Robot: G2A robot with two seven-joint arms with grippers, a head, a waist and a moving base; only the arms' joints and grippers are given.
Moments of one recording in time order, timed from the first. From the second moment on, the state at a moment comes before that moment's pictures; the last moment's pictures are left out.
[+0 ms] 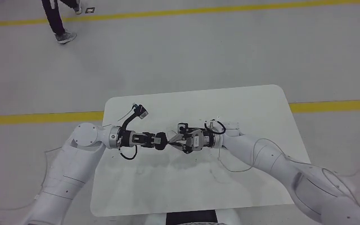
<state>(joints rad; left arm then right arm) 1.19 -0.97 -1.17 -1.46 -0.51 -0.34 -1.38 -0.75 -1.22 0.27 -1.01 1.53 0.34 1.35</state>
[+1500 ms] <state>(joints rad) 1.19 -0.97 -1.17 -1.46 -0.51 -0.34 -1.38 -0.72 -1.24 0.20 -0.99 1.57 0.34 1.36</state>
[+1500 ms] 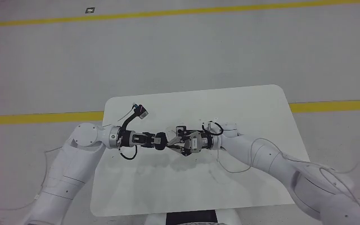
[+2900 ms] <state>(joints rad) 1.19 -0.97 -1.17 -1.46 -0.51 -0.34 -1.38 -0.74 -1.21 0.29 -0.97 1.50 0.23 1.23</state>
